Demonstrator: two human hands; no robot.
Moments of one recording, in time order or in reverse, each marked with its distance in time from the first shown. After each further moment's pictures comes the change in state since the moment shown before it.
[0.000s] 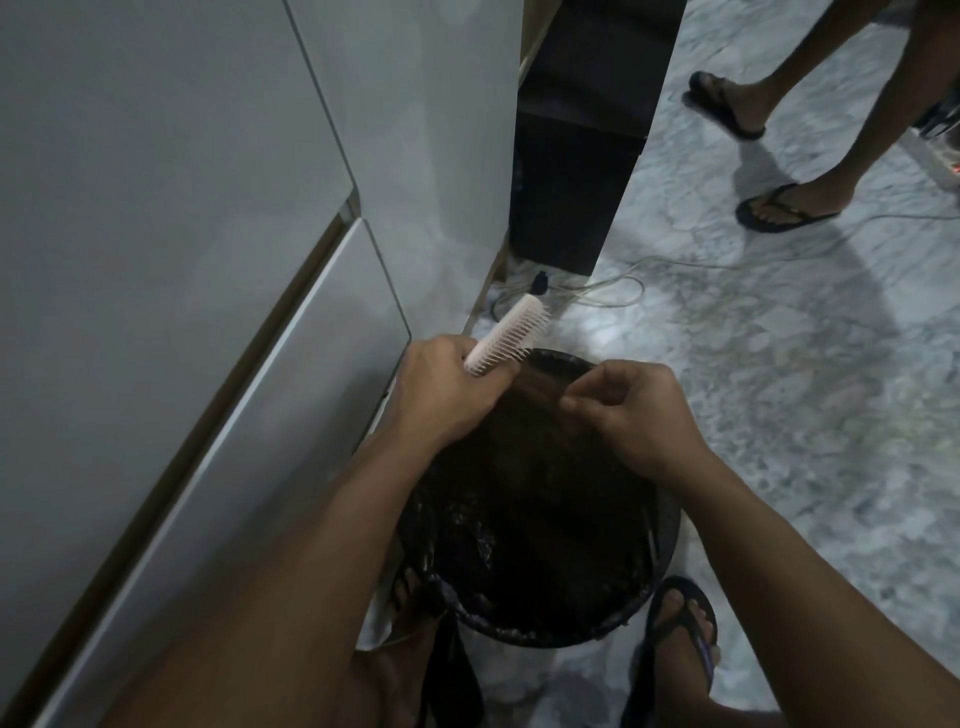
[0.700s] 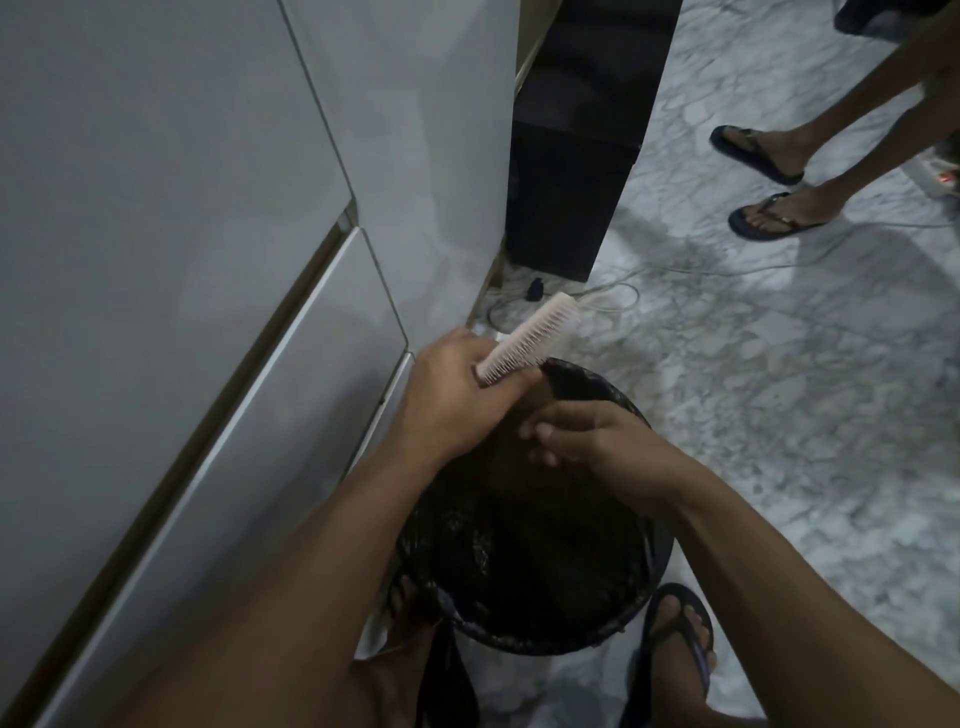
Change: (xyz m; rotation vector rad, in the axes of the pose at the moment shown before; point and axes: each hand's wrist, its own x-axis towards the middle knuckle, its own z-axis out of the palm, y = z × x) left_hand -0.005 0.008 0.000 -0.114 0.045 0.225; right_hand -0.004 0.009 0.008 0.406 -0.525 0.194
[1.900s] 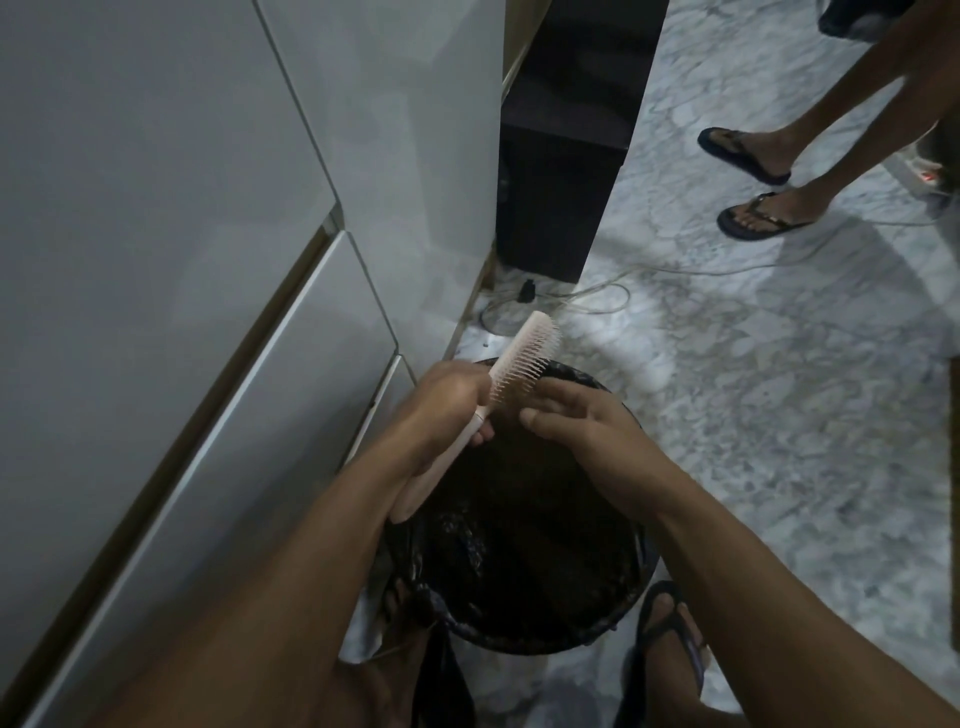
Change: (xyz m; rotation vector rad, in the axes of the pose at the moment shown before) left_hand 0.005 0.006 0.004 -0.490 -0.332 -0.590; right_hand -0.003 -0.009 0.013 0.098 0.197 -0.100
